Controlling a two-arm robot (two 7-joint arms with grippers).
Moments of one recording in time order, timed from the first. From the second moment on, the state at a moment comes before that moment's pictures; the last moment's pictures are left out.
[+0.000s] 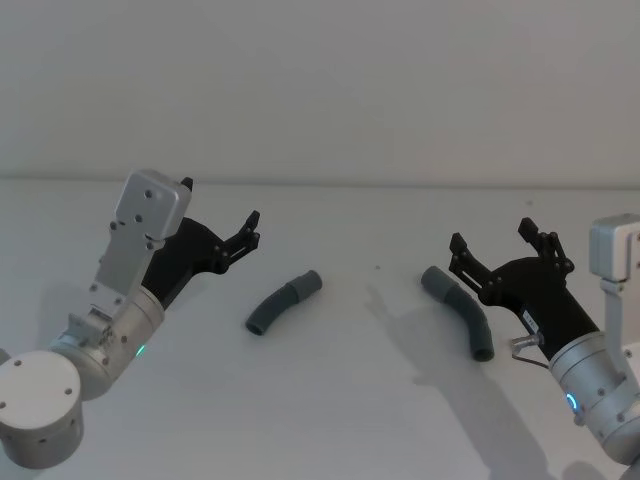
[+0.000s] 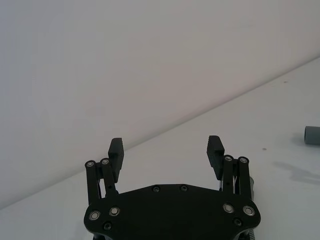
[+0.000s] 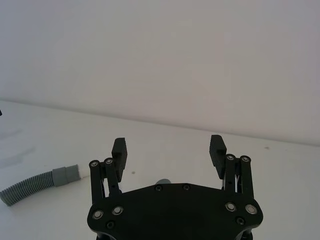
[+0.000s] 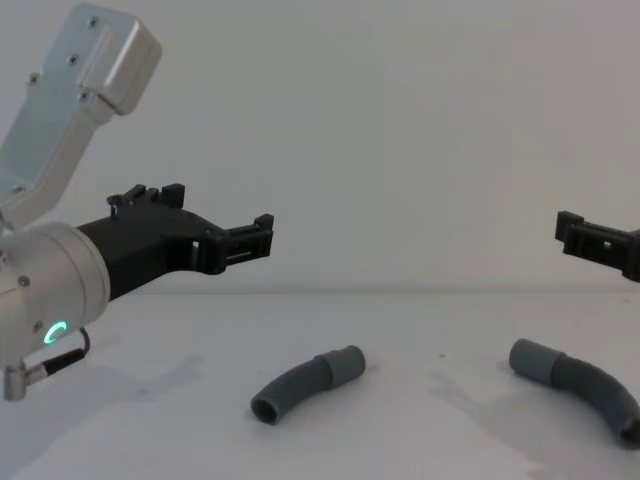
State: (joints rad) left arm -0.24 0.38 0.45 -1.63 -0.20 0.01 -0.01; right arm -0.01 0.34 -0.23 -1.77 0.29 0.03 0.07
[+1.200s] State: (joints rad) left arm -0.24 0.38 0.45 -1.63 -0.20 0.01 -0.01; right arm -0.01 0.34 -0.23 -1.77 0.29 0.03 0.07
